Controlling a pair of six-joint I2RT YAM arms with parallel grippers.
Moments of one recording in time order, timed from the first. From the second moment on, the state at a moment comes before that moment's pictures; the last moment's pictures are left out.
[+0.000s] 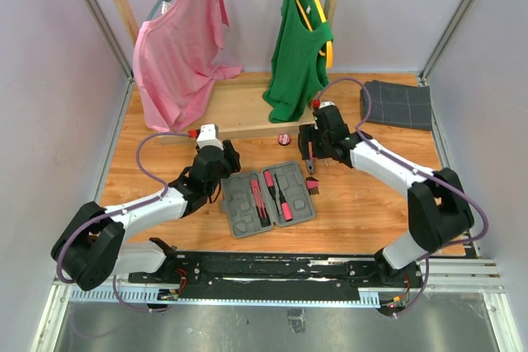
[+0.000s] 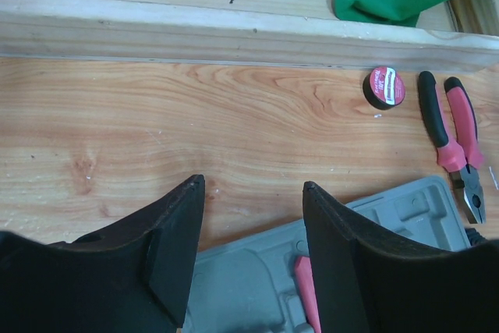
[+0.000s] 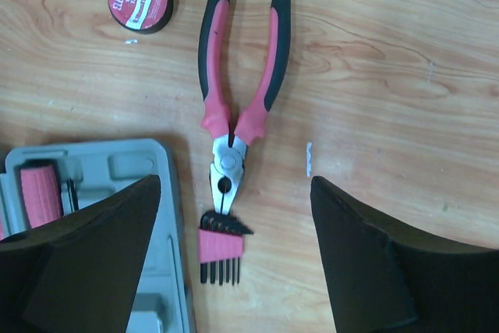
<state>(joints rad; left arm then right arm) -0.63 1.23 0.50 0.32 -0.46 -0.53 0.52 1.51 1.01 -0.34 0.17 0.28</state>
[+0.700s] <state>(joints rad) -0.63 1.27 0.50 0.34 -0.45 -0.52 0.47 1.88 1.27 -0.34 0.13 0.27</state>
